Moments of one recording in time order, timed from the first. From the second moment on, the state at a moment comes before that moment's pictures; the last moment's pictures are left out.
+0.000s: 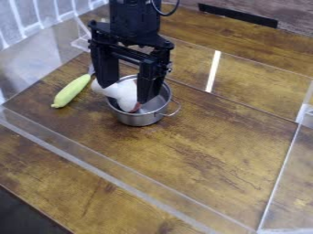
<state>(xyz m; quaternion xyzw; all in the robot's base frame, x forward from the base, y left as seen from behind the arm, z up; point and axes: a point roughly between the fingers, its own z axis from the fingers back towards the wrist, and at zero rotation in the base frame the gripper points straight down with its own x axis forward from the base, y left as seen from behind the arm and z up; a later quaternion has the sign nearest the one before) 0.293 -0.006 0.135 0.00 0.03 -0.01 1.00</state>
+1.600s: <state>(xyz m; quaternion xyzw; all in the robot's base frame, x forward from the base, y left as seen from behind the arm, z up) 0.337 -0.065 0.136 -0.03 0.00 0.04 1.00</state>
